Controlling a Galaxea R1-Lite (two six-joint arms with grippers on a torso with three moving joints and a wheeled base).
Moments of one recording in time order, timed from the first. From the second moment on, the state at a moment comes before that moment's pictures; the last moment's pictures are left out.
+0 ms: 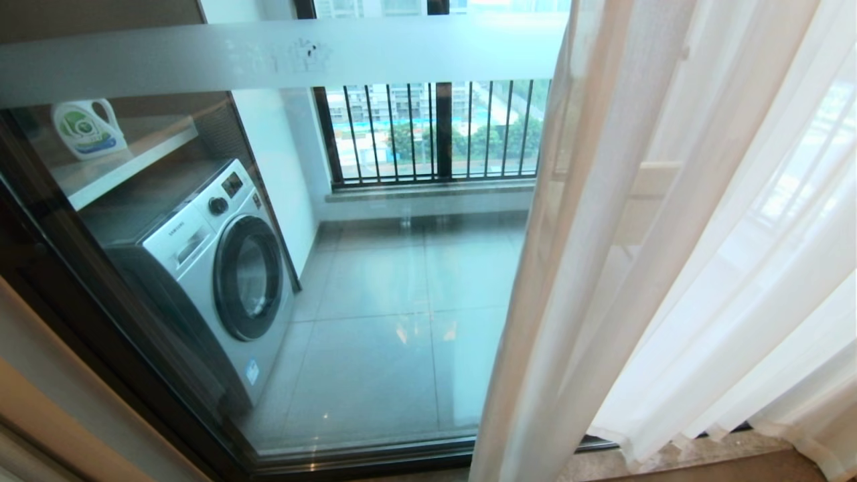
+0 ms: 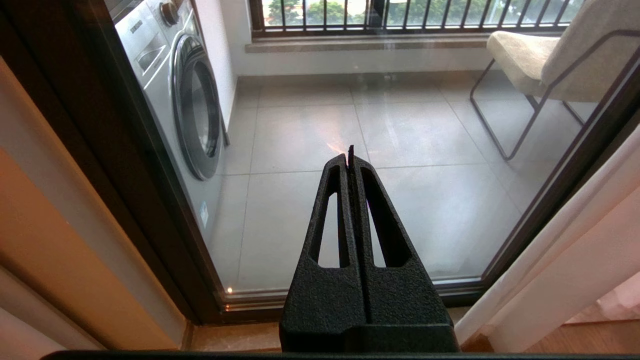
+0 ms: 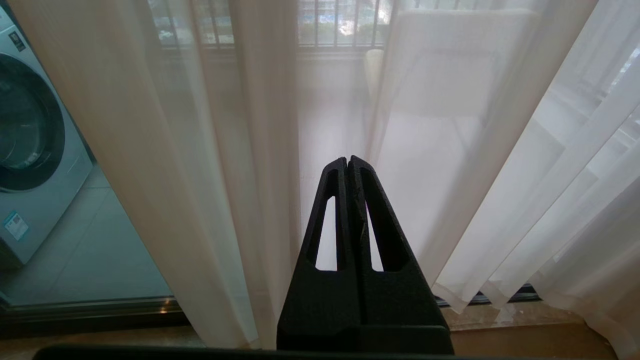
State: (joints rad) left arm 0.00 0.00 0.00 0.00 -0.01 -0.03; right arm -0.01 0.00 0.00 -0.07 0.00 -0.02
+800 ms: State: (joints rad) left arm 0.00 0.00 0.00 0.00 0.00 -0.03; right arm -0.01 0.00 0.00 -0.07 0.00 -0.02
